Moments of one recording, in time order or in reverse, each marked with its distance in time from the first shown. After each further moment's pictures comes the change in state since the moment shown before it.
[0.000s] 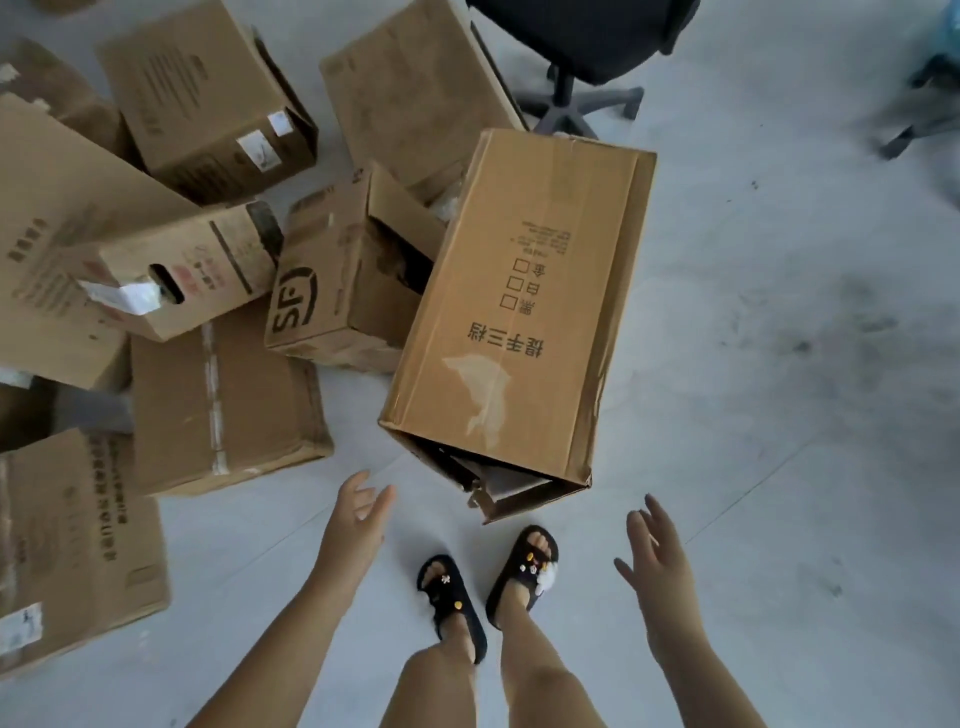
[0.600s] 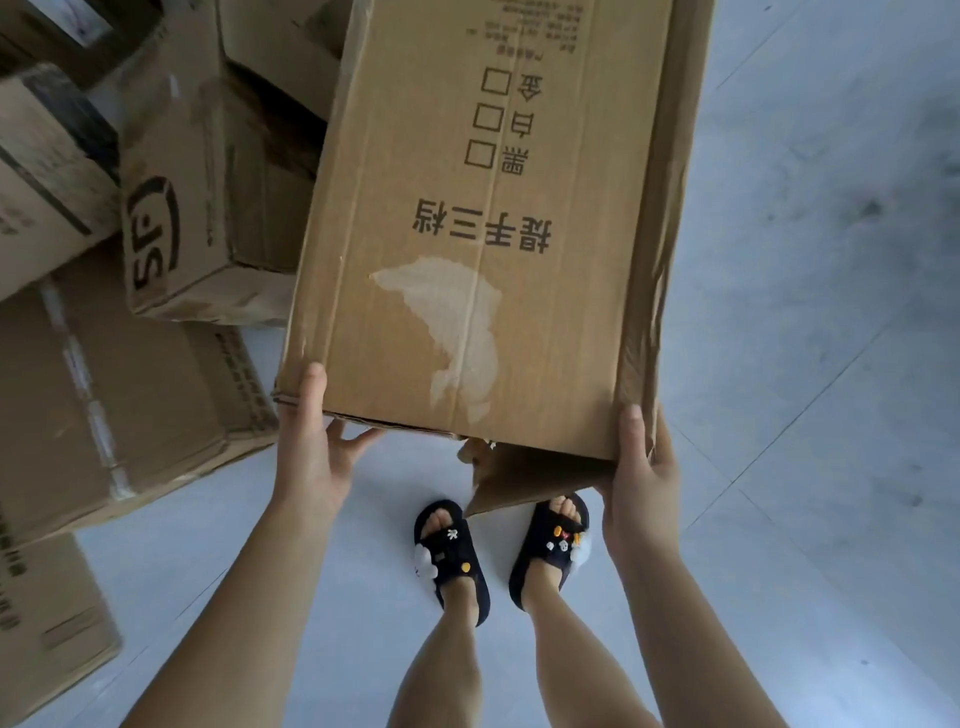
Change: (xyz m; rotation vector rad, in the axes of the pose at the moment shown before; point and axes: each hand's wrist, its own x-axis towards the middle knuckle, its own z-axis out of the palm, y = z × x) left_hand 0.224 -0.053 0.063 -0.597 -0.067 -0.157; right_hand 0.155 0.072 0.129 0.412 0.104 0.004
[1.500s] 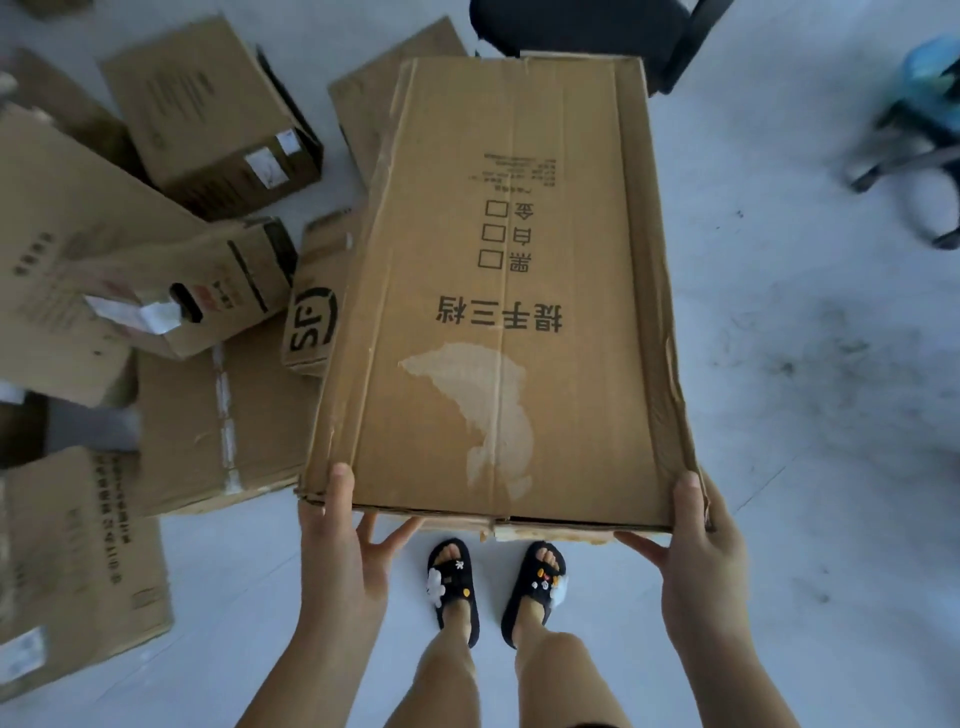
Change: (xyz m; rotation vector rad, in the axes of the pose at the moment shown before) left_hand -0.294 0.138 -0.017 -0.318 0.143 0.030; right_hand -0.222 -0.201 -0.018 -0.202 0.013 -0.229
